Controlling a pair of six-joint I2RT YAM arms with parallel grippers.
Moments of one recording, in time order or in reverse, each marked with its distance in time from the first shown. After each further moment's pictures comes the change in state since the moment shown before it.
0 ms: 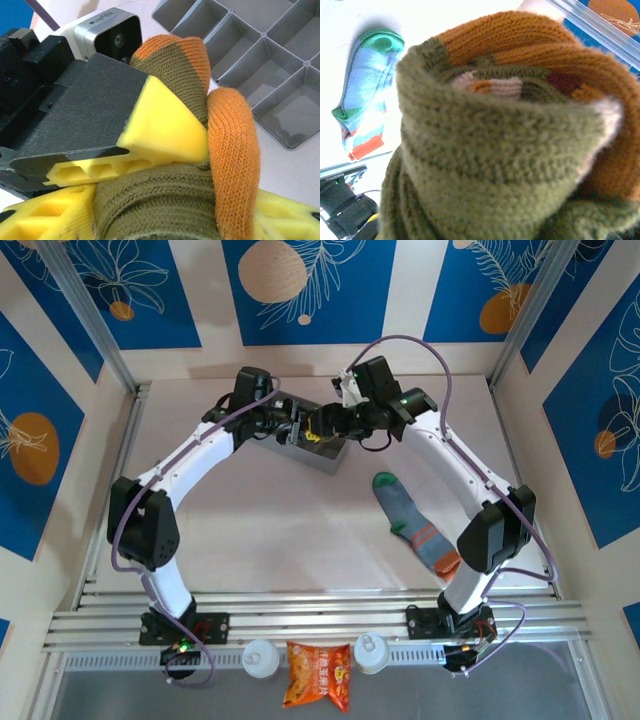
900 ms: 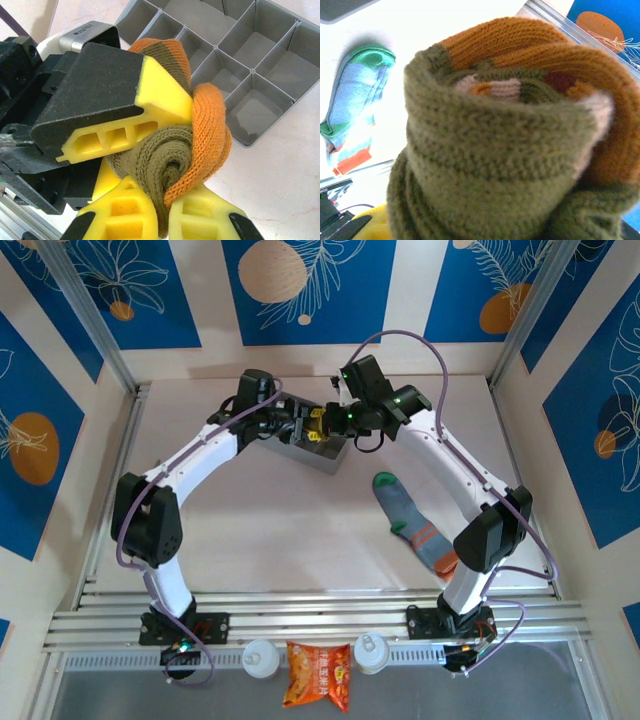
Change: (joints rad) left arm -0.004 0.030 -0.029 0.113 -0.042 -0.066; right arm 0.055 0.018 0.075 -0.084 0.230 0.027
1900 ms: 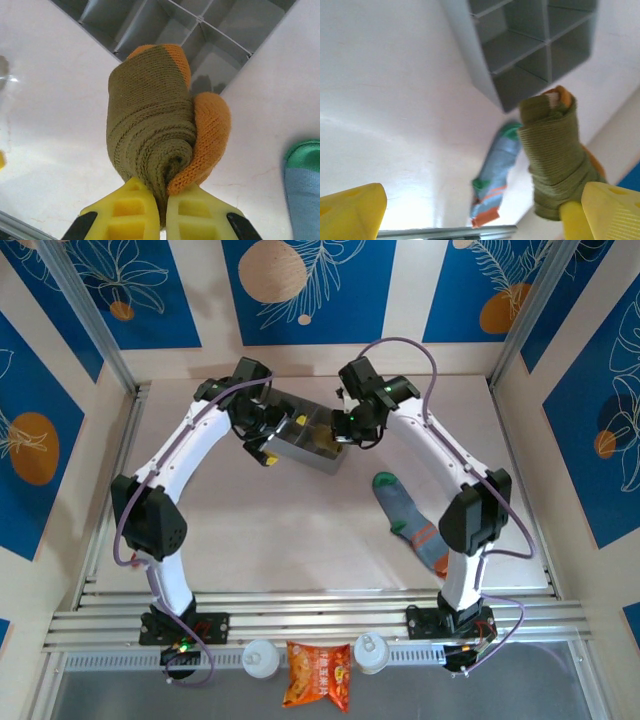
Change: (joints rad) left arm 0.037 0.046 0.337 -0.889 -0.418 0.575; right arm -0.057 0.186 0.140 -0.247 0.032 -0.032
